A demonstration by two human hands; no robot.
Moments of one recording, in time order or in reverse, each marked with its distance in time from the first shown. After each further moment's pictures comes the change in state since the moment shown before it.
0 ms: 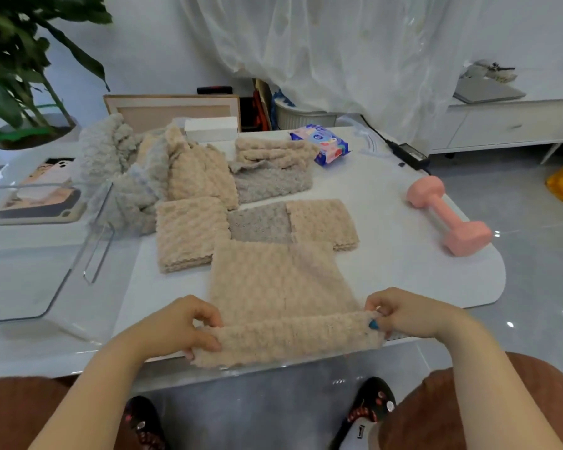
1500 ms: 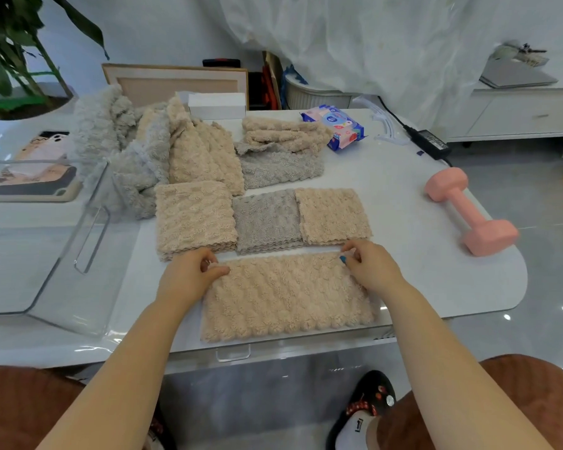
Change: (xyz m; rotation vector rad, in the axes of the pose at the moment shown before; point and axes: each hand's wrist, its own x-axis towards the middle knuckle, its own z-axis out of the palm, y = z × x) left_hand 0.075 -0.022 -0.008 0.140 0.638 -0.096; right_hand 0.114 -0.007 0.002 -0.197 0.620 -0.078
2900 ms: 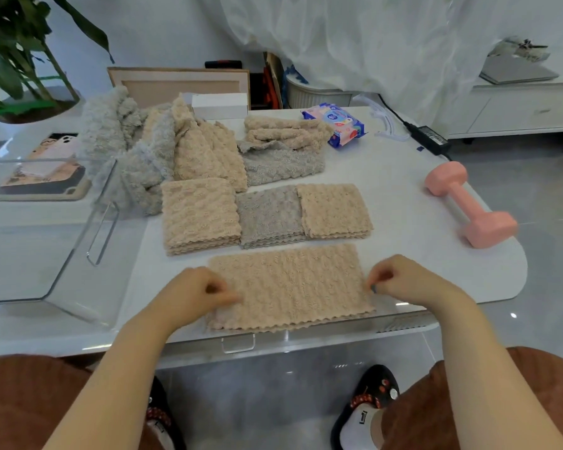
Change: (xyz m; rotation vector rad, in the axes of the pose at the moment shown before) left_hand -0.050 0.017 -0.027 0.034 -0.377 0.135; right_hand -0.058 -0.005 -0.054 0.104 -0.333 0.097
